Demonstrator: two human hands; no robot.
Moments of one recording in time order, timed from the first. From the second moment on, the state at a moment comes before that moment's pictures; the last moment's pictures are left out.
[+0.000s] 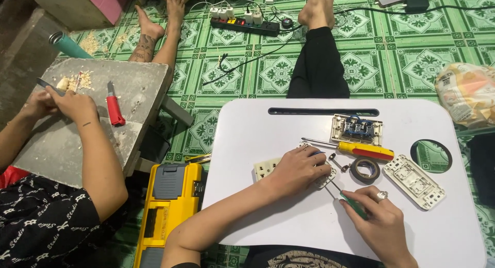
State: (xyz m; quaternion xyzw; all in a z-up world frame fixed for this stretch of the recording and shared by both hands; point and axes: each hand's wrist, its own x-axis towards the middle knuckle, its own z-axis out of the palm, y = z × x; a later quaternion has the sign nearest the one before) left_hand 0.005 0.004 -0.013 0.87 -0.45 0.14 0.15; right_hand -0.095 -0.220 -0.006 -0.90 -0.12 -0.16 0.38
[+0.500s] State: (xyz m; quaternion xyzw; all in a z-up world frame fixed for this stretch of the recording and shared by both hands) left_hand 0.006 0.007 -0.013 0.86 -0.45 0.16 0.18; right_hand -0.099 -0.216 -0.006 -0.89 -0.05 -0.10 0.44
